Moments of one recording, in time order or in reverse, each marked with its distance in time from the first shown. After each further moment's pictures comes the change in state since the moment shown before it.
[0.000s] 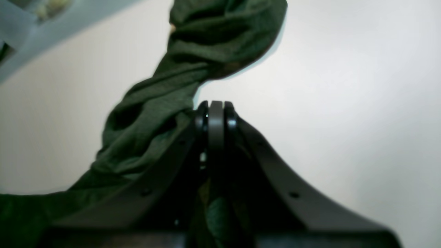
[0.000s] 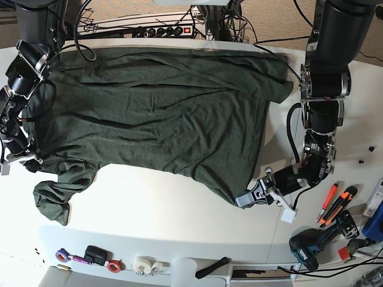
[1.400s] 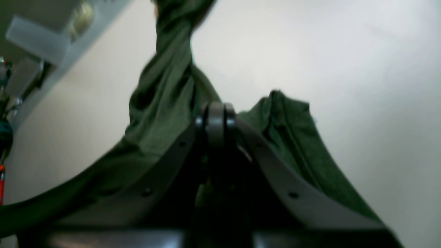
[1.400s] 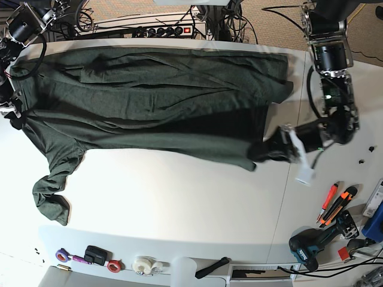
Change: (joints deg) left arm 26.1 -2.2 -11.3 45.7 -12.9 -0.4 23.3; right arm -24.7 -0.5 16.3 19.1 29.5 0.0 -17.9
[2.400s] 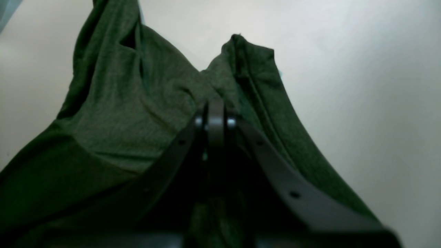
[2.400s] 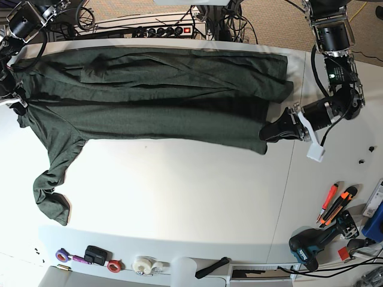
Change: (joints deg) left arm 8.0 -0.3 -3.5 0.3 5.6 0.0 -3.3; right arm -2.0 0.0 0.0 0.0 -10.4 0.0 -0.5
